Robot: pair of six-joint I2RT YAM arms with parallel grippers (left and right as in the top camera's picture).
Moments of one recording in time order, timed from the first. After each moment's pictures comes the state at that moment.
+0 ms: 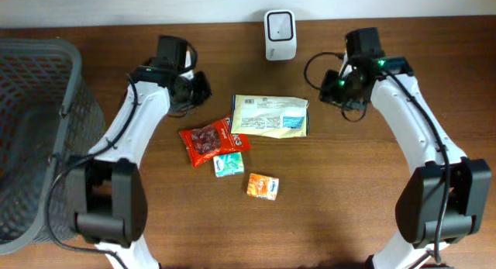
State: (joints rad) left arm -0.18 1.93 1.54 -0.71 0.24 -0.47; right arm 0.10 1.85 1.55 -0.89 -0.19 0.42
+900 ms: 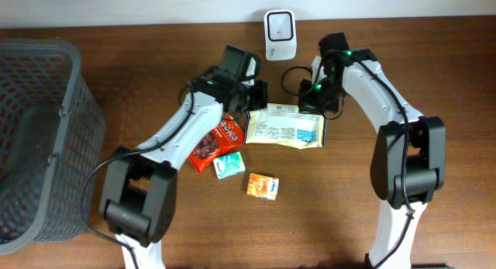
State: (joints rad) left arm -0.45 1.99 1.54 -0.50 0.28 -0.47; right arm 0.15 2.15 1.73 -1.01 -0.37 0.31
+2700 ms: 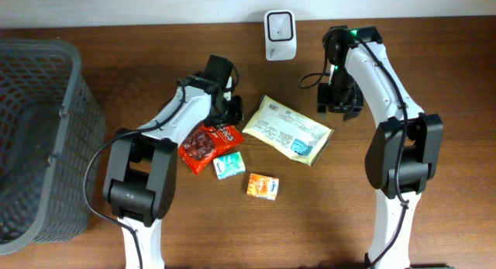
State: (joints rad) left arm -0.35 2.12 1.55 -0.72 0.23 -0.44; right arm 0.14 2.25 2.02 -1.51 0.00 0.28
